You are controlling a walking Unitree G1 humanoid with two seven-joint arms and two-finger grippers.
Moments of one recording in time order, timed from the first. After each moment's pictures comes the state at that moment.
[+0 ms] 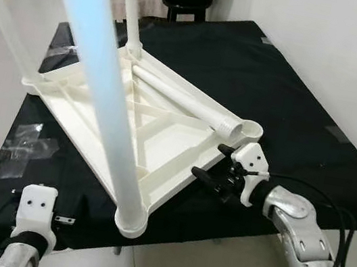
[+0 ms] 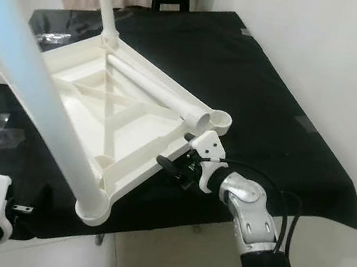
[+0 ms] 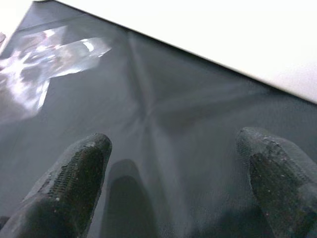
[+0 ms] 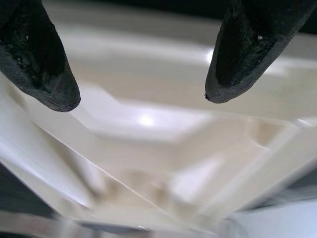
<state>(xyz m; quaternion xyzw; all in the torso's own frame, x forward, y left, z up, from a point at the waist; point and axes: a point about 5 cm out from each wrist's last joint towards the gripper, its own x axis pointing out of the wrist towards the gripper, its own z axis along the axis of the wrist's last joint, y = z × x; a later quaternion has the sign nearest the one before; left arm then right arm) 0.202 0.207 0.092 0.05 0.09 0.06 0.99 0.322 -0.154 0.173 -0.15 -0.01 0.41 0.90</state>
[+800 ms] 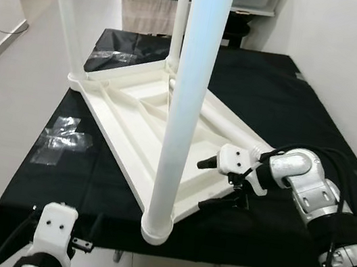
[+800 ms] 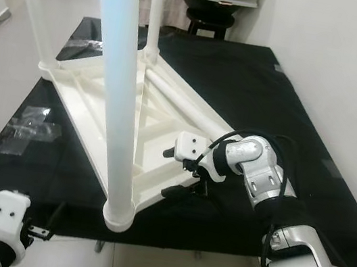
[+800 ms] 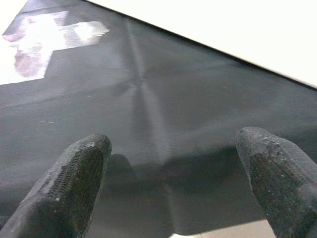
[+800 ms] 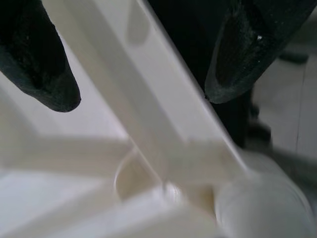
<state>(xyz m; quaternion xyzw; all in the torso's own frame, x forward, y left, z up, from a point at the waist) 0.184 0.166 0.088 0.04 0.09 -0.02 0.99 0.352 -0.167 0.207 -0.42 0.16 0.60 0.65</state>
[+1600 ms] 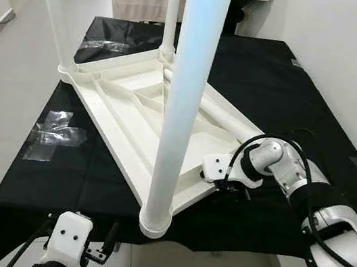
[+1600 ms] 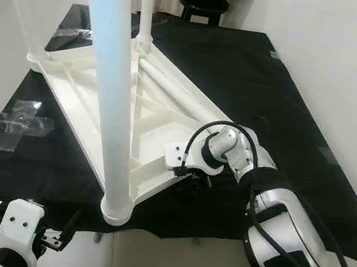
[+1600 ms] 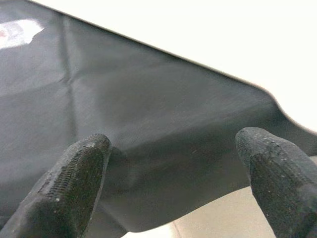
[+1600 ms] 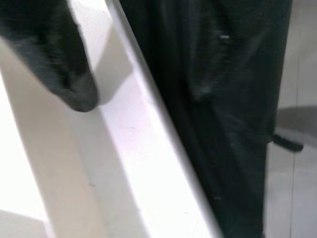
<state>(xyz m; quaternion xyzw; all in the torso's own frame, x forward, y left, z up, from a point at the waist) 0.171 0.152 0.090 0.05 0.10 -0.05 0.99 0.366 -0.142 0.184 -0.54 0.21 0.60 0.54</state>
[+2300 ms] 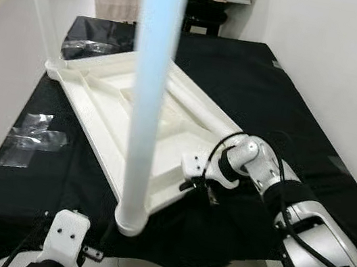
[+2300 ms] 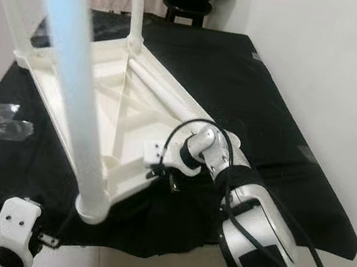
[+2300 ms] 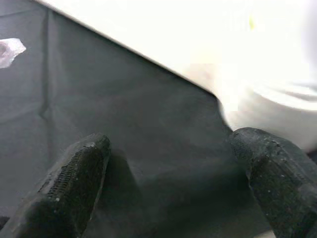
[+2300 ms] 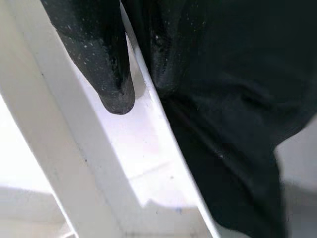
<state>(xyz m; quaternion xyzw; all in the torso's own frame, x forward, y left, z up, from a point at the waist) 0.175 0.157 0.095 0.06 0.09 -0.04 0.99 0.372 -0.099 0.188 -0.42 0.21 0.63 0.62</state>
